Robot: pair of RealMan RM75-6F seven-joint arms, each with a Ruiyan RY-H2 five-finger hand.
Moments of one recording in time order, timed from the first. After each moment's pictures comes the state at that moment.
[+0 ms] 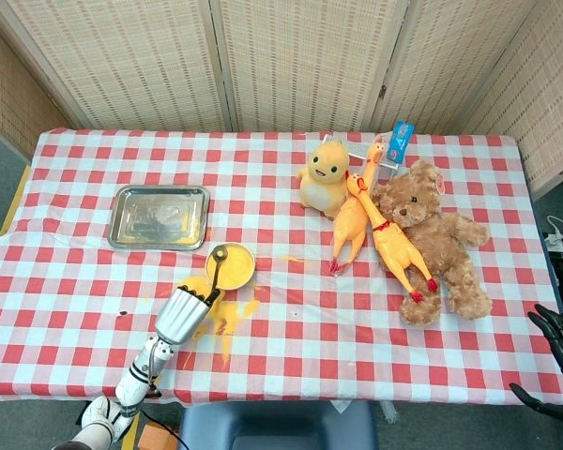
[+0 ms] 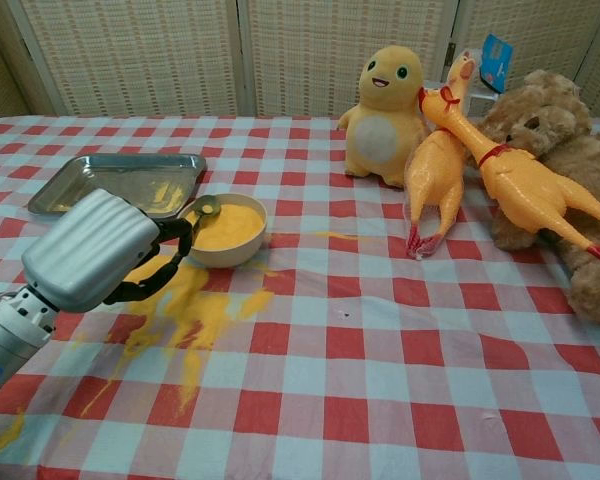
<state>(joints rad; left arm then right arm) -0.54 -2.21 0.06 -0.19 1.65 1.63 -0.01 -0.11 -0.95 -0.11 -1.56 -1.76 1.72 0.41</state>
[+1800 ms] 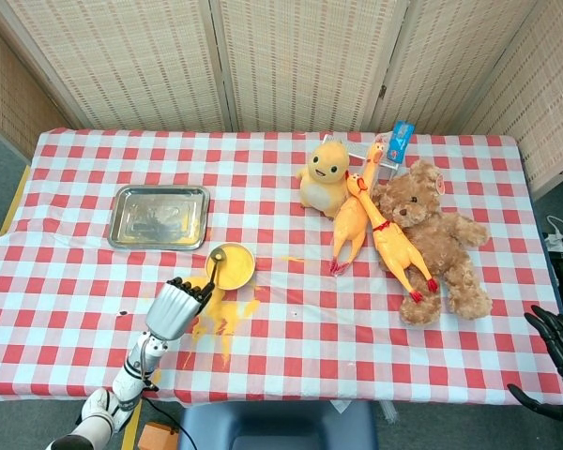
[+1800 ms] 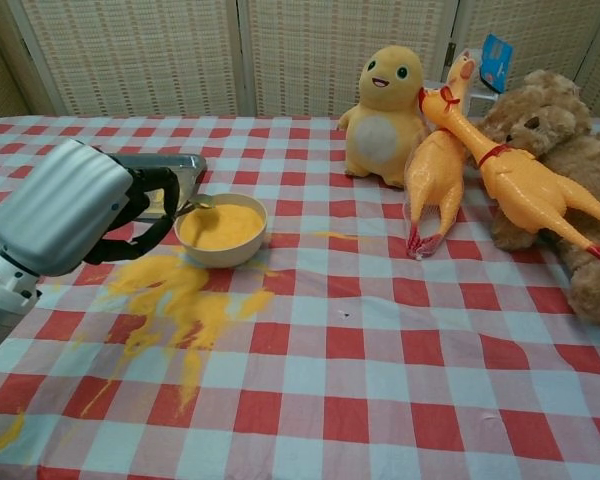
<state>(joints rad) -0.58 -2.20 0.01 -0.20 1.63 1.79 -0.11 -0.10 -0.96 -0.11 -1.56 -1.77 1.71 0.40</state>
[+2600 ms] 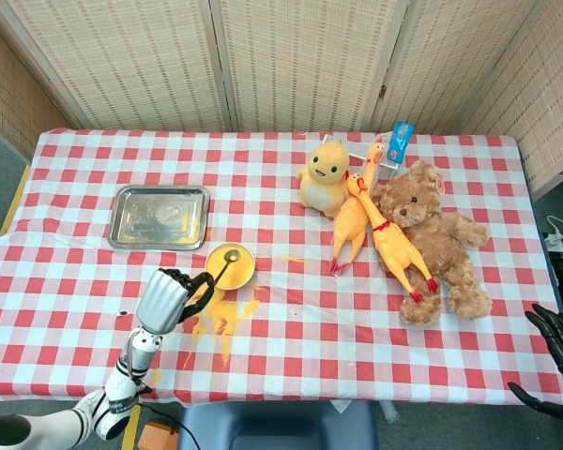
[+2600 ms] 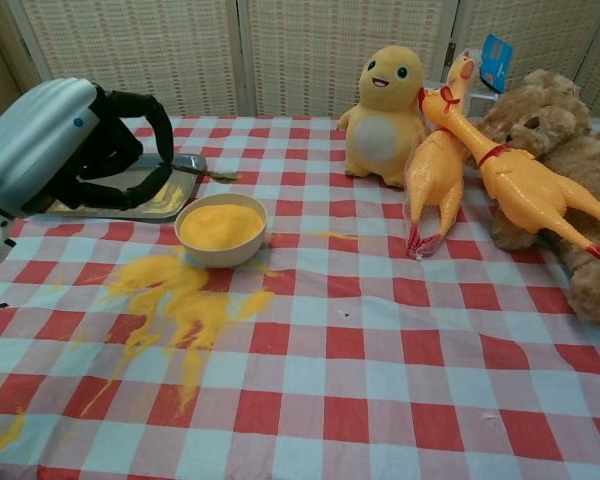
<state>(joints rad) -0.63 -1.79 -0.01 -1.09 1.60 1.69 -0.01 -0.10 -0.95 -0.11 -1.56 -1.75 1.70 0.41</state>
